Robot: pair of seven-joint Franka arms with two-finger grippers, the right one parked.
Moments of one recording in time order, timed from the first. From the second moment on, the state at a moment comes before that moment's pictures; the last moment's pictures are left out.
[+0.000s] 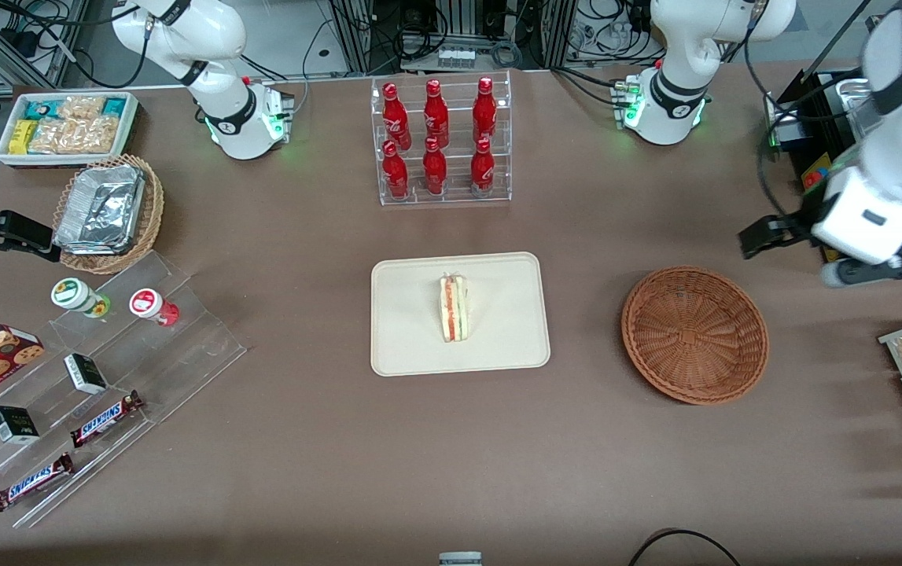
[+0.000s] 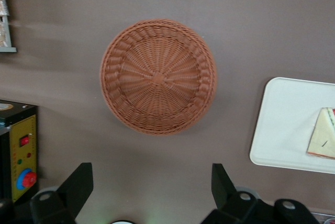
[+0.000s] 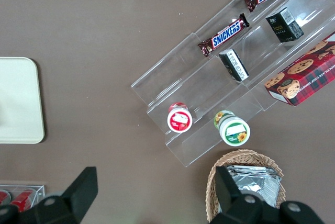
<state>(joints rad) -0.22 0.07 0.11 -1.54 0.00 1.52 -0.27</state>
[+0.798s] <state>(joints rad) -0.14 -0.09 0.09 -1.70 0.00 1.56 -0.13</state>
